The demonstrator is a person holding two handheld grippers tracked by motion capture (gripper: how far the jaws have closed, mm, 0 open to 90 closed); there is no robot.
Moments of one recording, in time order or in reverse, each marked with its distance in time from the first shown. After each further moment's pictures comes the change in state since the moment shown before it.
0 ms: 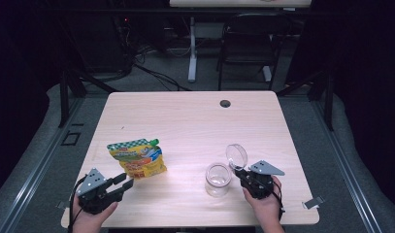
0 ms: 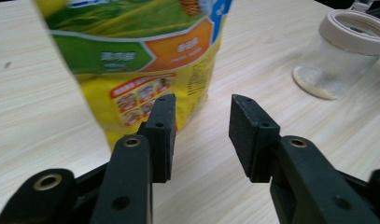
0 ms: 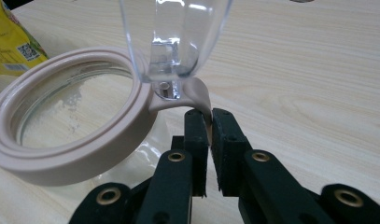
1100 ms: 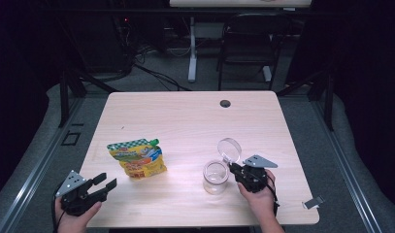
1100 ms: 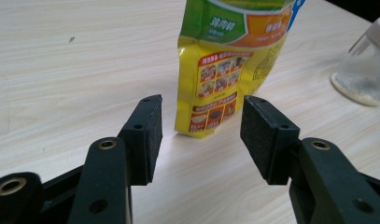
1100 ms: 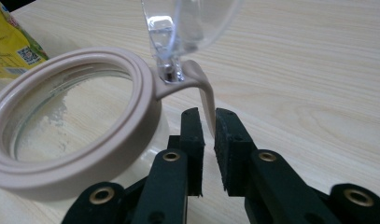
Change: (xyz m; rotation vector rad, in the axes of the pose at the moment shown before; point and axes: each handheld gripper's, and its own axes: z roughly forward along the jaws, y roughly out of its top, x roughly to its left) left arm 0.039 -0.023 -0.014 -0.040 0.068 -0.104; right arm -0.001 0.009 0.018 0.026 0.032 0.000
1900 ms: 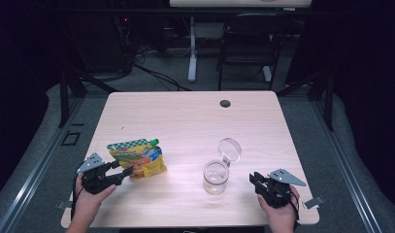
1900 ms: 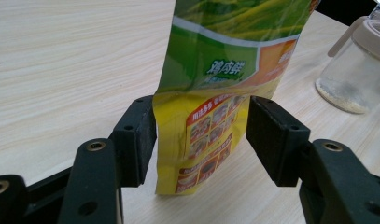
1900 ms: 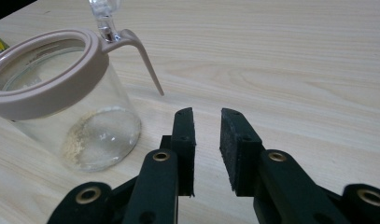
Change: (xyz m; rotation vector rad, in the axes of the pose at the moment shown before) left arm 0.016 0.022 0.063 0.029 -0.168 0.065; right arm -0.020 -0.032 -0.056 -0.047 -0.107 0.097
